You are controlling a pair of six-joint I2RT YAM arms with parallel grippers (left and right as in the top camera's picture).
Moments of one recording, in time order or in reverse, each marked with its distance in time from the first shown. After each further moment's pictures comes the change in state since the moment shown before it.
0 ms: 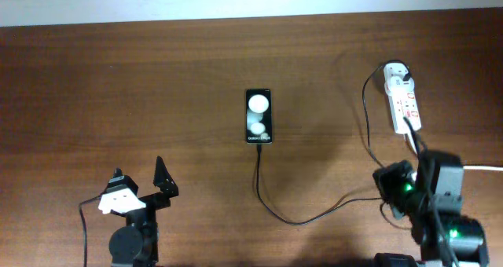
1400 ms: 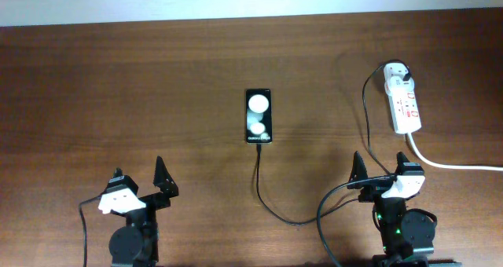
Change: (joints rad) left arm 0.000 0.000 0.000 0.000 0.000 0.000; right arm 0.137 -0.671 -0.672 0.838 0.193 -0.930
